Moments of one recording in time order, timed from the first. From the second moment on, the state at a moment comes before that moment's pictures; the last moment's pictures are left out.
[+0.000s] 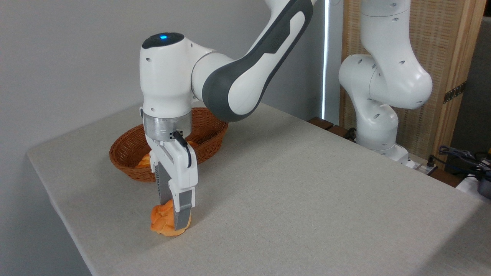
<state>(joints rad) -0.01 0.12 -0.12 -2.01 -0.02 2.34 0.80</state>
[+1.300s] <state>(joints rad) -0.01 0.02 -0.15 -1.86 -0.19 1.99 0.80</state>
